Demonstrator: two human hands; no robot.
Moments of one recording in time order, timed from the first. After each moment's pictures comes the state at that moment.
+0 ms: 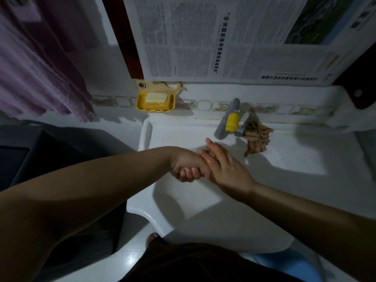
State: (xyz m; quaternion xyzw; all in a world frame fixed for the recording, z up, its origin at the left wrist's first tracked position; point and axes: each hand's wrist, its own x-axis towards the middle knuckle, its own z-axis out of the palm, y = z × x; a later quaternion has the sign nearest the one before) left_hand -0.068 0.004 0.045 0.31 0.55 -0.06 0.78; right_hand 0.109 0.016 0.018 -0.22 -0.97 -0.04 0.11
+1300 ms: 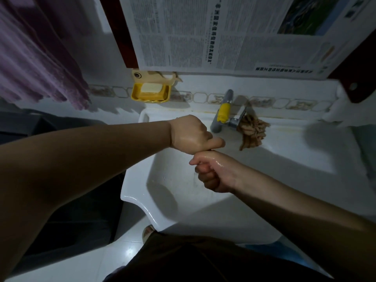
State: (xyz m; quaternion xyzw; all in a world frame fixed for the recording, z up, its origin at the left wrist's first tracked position) left_hand -0.062 0.013 0.080 0.95 0.29 0.03 -0.15; right_hand 0.092 0.005 0.068 -0.46 -0.34 0.81 -0.09
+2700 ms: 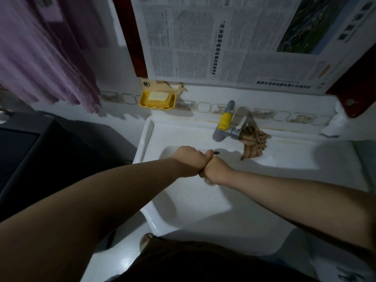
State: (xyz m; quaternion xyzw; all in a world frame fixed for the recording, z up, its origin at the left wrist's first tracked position) left_hand -0.031 -0.016 0.009 0.77 0.63 -0.08 0.01; right_hand 0.088 0.041 -0.013 -0.43 -0.80 0.41 -0.09
